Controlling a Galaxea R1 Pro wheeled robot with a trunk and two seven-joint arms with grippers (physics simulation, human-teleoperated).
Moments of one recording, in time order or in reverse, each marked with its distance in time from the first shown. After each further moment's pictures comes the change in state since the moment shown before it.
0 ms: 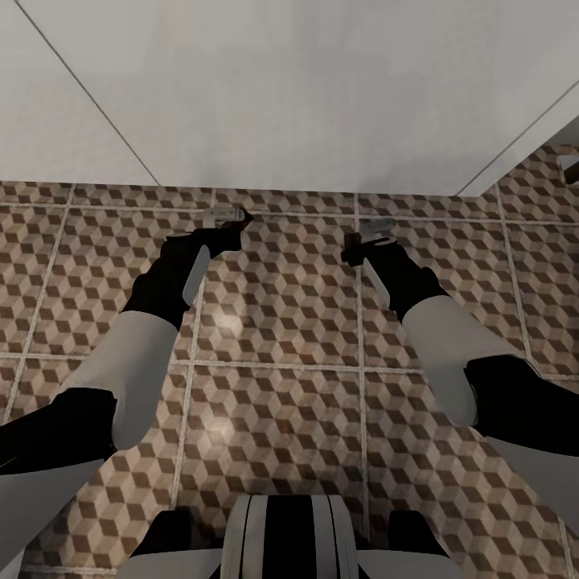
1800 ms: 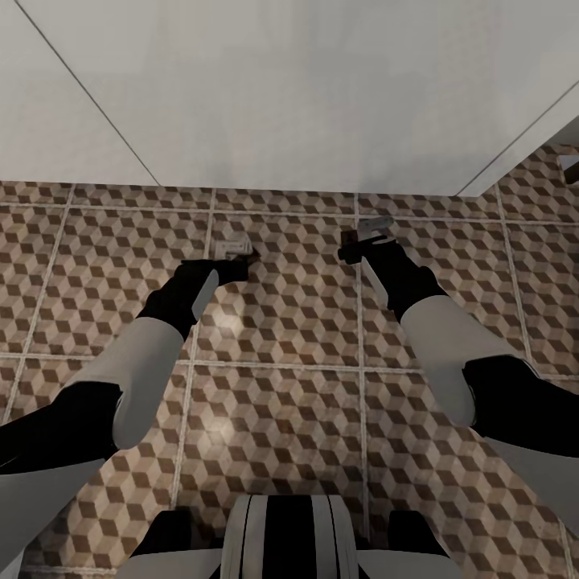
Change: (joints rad) left arm -0.001 -0.004 0.007 0.228 -0.001 -0.010 -0.032; right arm 0.000 0.008 0.007 -0.014 -0.005 -0.008 0.010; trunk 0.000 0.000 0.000
